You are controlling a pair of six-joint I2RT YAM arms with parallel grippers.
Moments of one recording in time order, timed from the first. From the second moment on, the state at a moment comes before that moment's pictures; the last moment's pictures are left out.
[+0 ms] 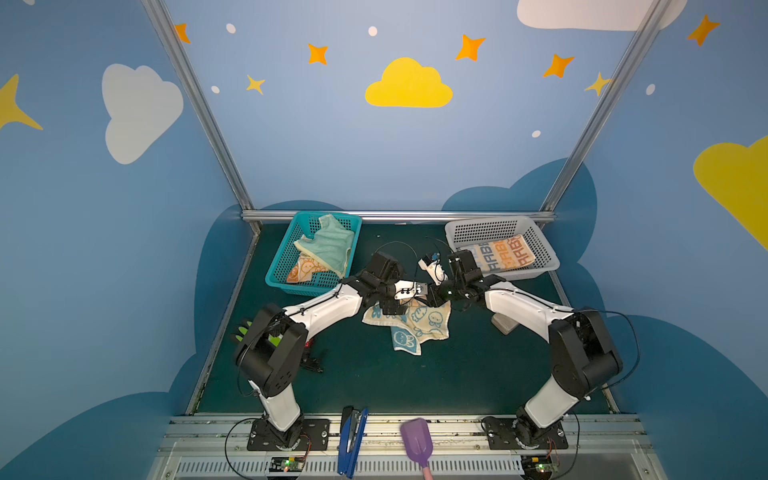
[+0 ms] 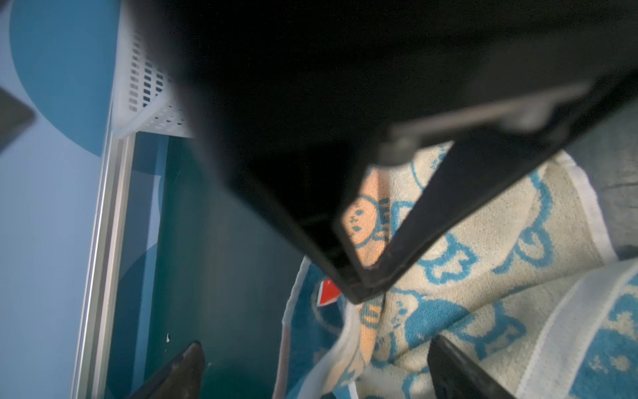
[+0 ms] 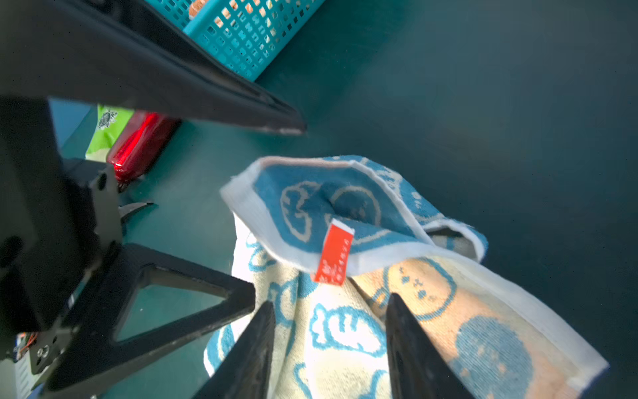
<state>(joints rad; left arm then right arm) -0.63 1.75 1.19 -0.21 0.18 1.00 0.51 1.67 1.09 -0.26 -0.45 0.02</state>
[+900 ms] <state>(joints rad) -0.63 1.81 1.24 -0.29 0.04 1.05 0.45 1.59 1.05 -0.28 -0.26 -0.08</state>
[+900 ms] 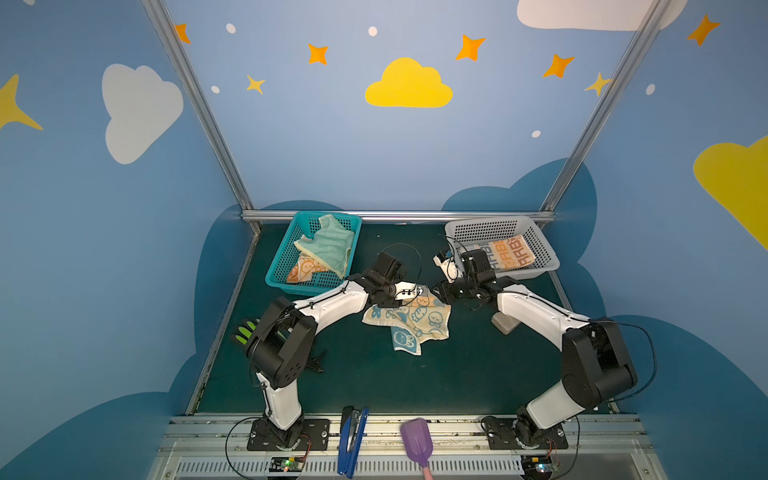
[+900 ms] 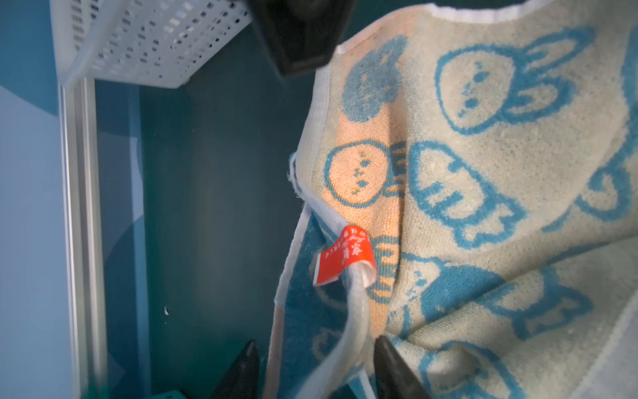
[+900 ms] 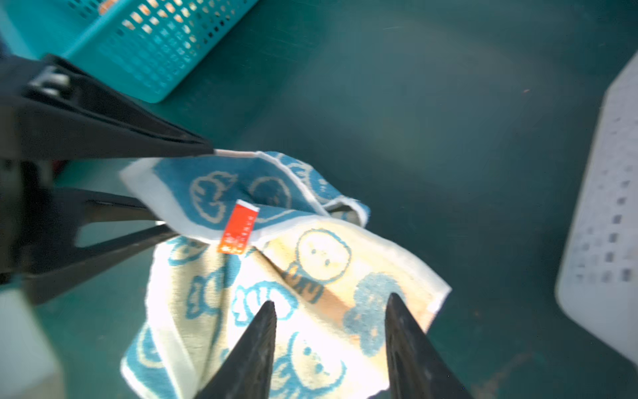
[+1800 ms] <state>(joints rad) -0.74 1.66 0.92 0.03 -0.22 0.97 0.45 1.73 1.17 -0.37 -0.21 -0.06</state>
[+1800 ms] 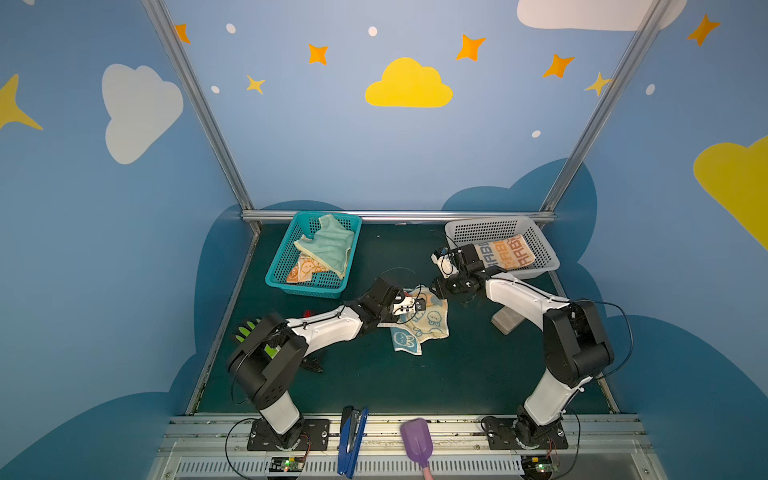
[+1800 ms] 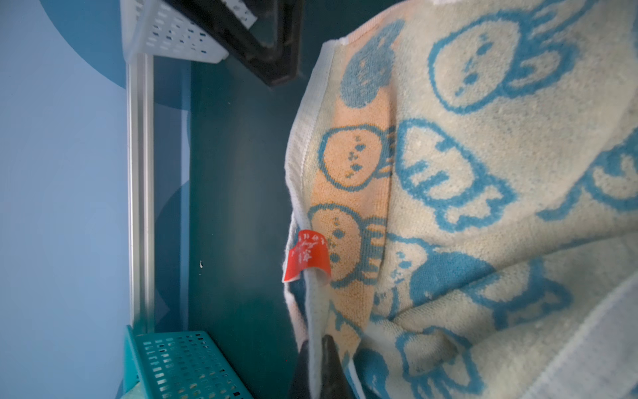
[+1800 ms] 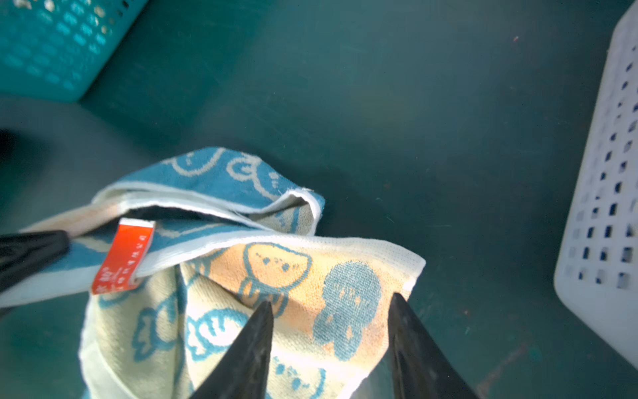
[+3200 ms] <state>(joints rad) -0.78 1.38 0.82 0.10 -0.23 1.01 0.29 1.81 1.23 -0.51 -0.57 -1.12</state>
